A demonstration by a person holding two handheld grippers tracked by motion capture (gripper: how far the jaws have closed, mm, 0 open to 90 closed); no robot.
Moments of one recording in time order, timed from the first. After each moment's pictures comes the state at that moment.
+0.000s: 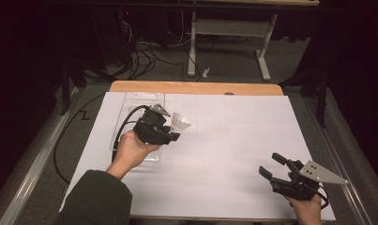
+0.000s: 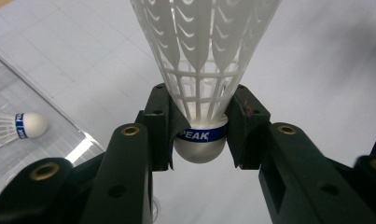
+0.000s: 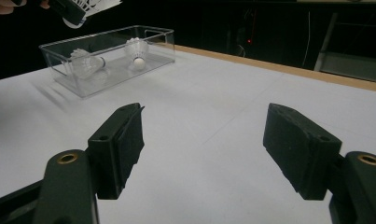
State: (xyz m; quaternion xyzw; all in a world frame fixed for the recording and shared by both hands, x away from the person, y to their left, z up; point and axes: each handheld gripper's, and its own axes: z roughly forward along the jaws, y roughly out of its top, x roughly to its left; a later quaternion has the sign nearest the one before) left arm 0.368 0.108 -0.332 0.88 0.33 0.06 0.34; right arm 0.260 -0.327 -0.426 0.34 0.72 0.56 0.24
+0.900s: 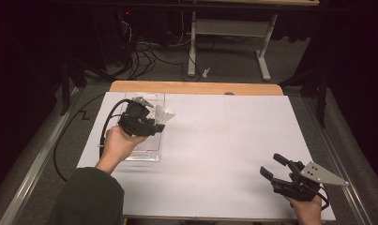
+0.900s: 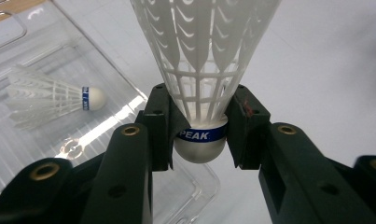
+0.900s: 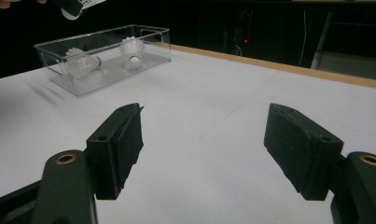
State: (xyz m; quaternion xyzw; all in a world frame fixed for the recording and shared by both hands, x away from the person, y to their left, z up) left arm 0.388 0.148 -0.332 0.85 0.39 0.07 0.33; right arm 0.260 -0.330 -0.430 0.34 0.72 0.56 0.24
